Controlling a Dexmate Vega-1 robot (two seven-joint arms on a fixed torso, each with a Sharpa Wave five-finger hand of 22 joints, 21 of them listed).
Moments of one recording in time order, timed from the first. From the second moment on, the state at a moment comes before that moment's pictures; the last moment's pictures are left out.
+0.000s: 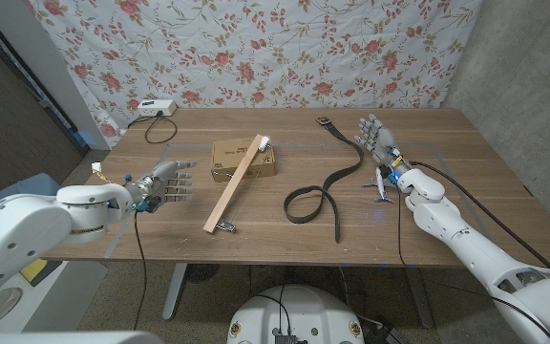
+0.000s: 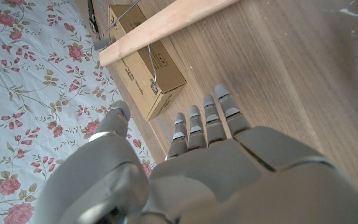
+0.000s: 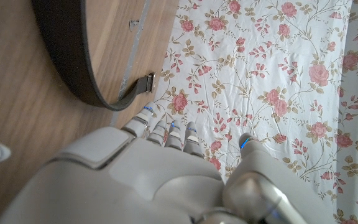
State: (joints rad) left arm 1.47 0.92 -0.30 -2.27 -1.09 0.82 0.37; left_hand 0.51 0.05 0.47 -0.18 0.18 0.18 0.13 0.27 0.19 0.17 0.15 0.35 0.23 0.28 0.12 0.27 0.19 0.18 0.21 0.55 0.19; right arm -0.76 -0.48 -0.38 -1.13 0.69 0.36 0.22; right_hand 0.12 0.02 0.28 0.07 0.25 0.07 -0.04 0.19 0.18 0.04 0.03 0.20 0.19 -0.06 0.00 0.19 0.18 0.11 0.07 0.20 0.17
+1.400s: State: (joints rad) left arm 0.74 1.11 0.38 -1.96 -0.94 0.93 -0.11; left_hand 0.89 -0.02 0.46 -0.17 0.19 0.20 0.14 0.24 0.21 0.18 0.10 0.35 0.24 0.32 0.05 0.24 0.19 0.26 0.20 0.55 0.19; right arm -0.90 -0.55 -0.30 -1.25 0.72 0.38 0.13; right_hand 0.12 0.02 0.28 0.06 0.25 0.07 -0.04 0.19 0.18 0.05 0.03 0.20 0.19 -0.05 0.00 0.19 0.18 0.11 0.07 0.20 0.17
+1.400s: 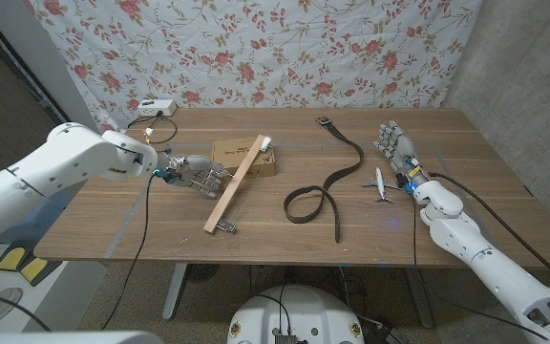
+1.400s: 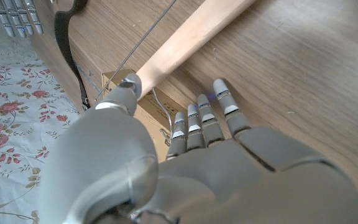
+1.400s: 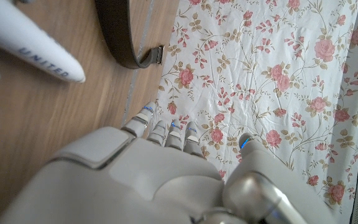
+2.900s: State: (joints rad) left arm 0.94 1.11 0.35 -1.89 -1.09 0.72 -0.16; left_hand 0.90 0.04 0.34 -0.11 0.18 0.12 0.13 0.20 0.20 0.25 0.11 0.27 0.20 0.35 0.10 0.21 0.19 0.34 0.22 0.49 0.18; right arm -1.00 -0.59 -0.24 -1.34 0.70 0.42 0.02; right_hand 0.11 0.03 0.29 0.06 0.26 0.10 -0.04 0.19 0.18 0.07 0.03 0.20 0.19 -0.02 0.01 0.20 0.18 0.13 0.07 0.20 0.17
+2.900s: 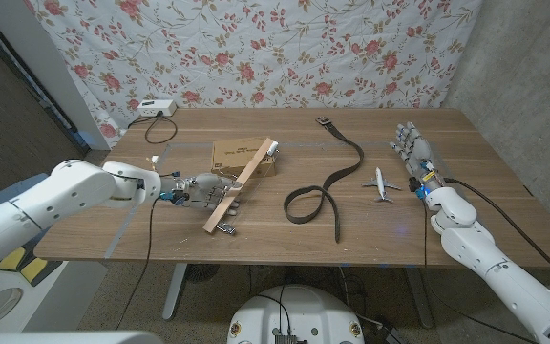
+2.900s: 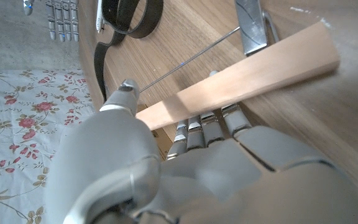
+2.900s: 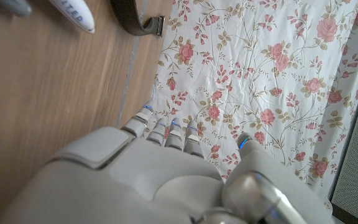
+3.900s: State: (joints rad) left arm 1.04 0.91 0.34 -1.83 -1.04 0.49 0.01; left_hand 1.06 0.15 0.53 0.01 0.24 0.71 0.05 0.36 0.51 0.84 -0.04 0.96 0.85 1.07 -0.10 0.82 0.23 0.83 -0.10 1.17 0.38; right arm -1.01 -0.60 -0.23 -1.35 0.67 0.43 -0.01; right_hand 0.12 0.04 0.28 0.05 0.26 0.10 -0.04 0.19 0.18 0.08 0.04 0.20 0.19 -0.01 0.01 0.20 0.18 0.14 0.08 0.20 0.17
